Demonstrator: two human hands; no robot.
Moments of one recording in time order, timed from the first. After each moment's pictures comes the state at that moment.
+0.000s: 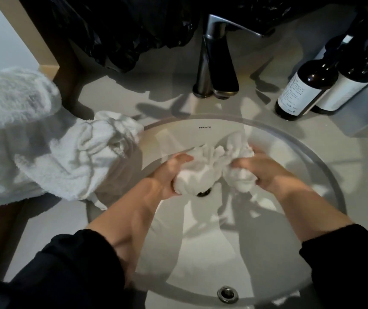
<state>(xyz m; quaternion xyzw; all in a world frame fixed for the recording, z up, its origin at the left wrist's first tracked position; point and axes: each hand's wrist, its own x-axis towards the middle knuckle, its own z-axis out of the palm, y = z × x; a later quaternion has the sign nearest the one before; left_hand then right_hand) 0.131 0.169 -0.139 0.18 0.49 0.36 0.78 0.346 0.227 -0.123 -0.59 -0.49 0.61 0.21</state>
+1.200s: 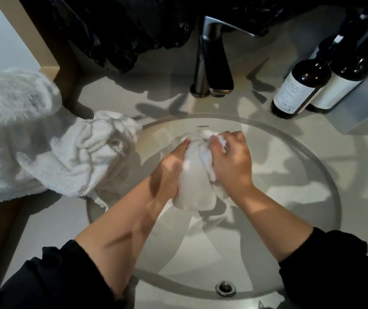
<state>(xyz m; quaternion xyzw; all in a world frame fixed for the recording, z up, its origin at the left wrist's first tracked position) 0.151 0.159 -0.110 0.25 0.54 0.45 0.66 0.273 0.179 -0.099 -0.60 -0.65 0.27 0.38</state>
